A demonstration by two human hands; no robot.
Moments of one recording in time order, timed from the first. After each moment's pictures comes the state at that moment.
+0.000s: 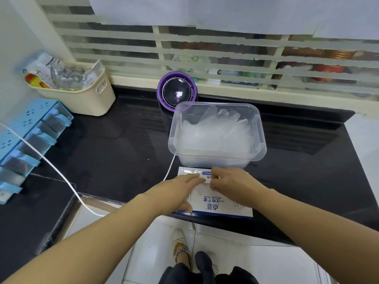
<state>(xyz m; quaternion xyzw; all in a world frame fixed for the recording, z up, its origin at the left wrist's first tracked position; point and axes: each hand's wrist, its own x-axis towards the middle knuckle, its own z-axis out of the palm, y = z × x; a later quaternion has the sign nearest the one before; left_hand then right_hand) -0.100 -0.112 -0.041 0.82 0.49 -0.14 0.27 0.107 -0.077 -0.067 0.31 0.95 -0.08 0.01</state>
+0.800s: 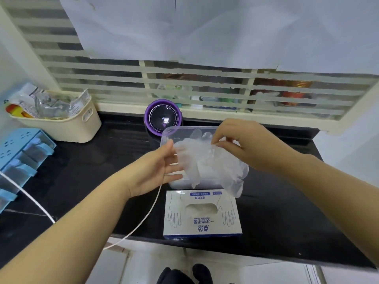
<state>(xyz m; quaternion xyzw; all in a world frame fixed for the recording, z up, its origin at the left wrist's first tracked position) -0.114 -0.061 0.045 0.37 0.43 0.31 0.76 0.125 -0.048 0.100 0.44 0.88 -0.10 -0.16</state>
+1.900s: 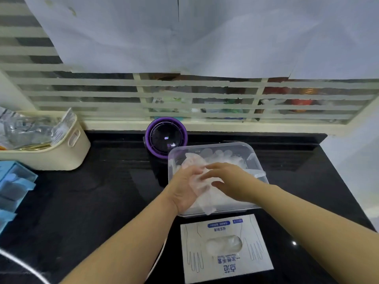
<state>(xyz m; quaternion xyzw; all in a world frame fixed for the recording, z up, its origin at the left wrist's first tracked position) -0.084 0.020 -0.018 0.20 0.41 0.37 0.81 0.073 0.017 0.000 0.54 0.81 -0.23 0.01</state>
